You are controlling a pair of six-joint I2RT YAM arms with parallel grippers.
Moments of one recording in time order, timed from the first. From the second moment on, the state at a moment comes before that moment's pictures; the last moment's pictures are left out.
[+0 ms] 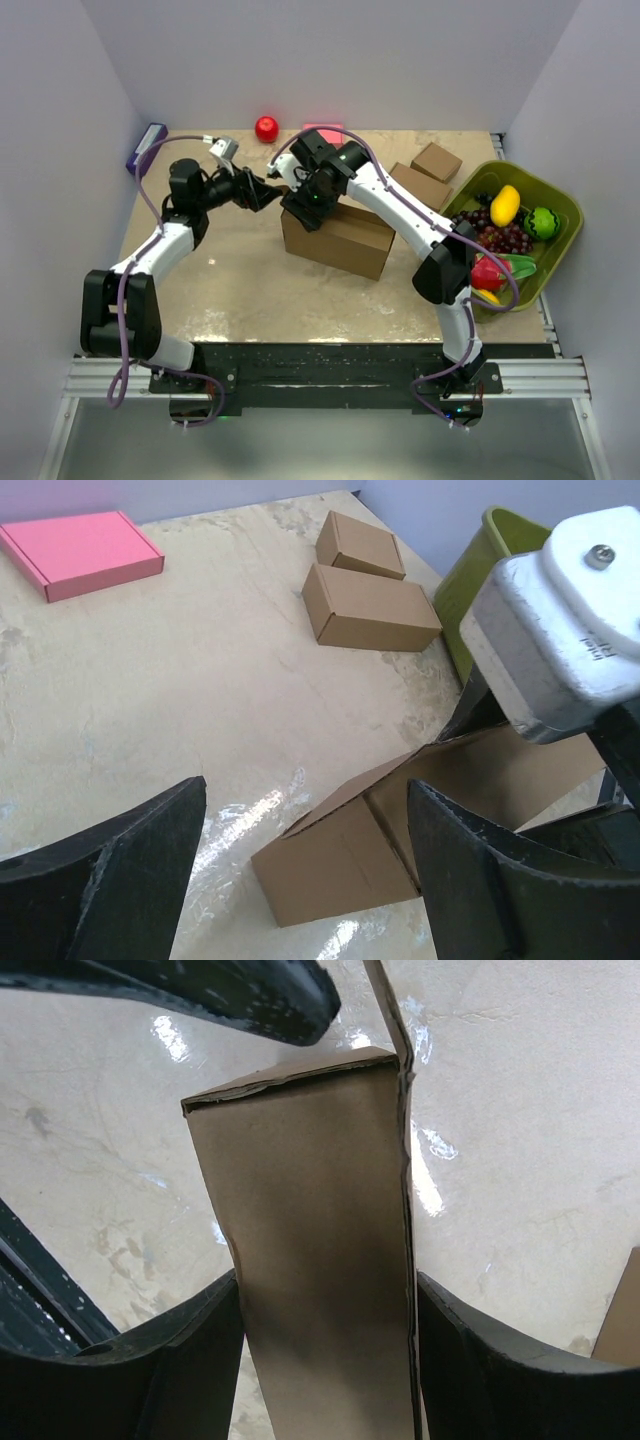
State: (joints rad) left arm -0.09 1.45 0.89 0.38 0.79 -0.28; right arm 0.77 2.10 2.20 -1.20 -0.10 -0.29
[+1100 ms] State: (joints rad) left arm -0.17 1.44 0.90 0.39 0.81 -0.20; right arm 0.76 1.95 1.95 -0.94 -0.06 -0.24
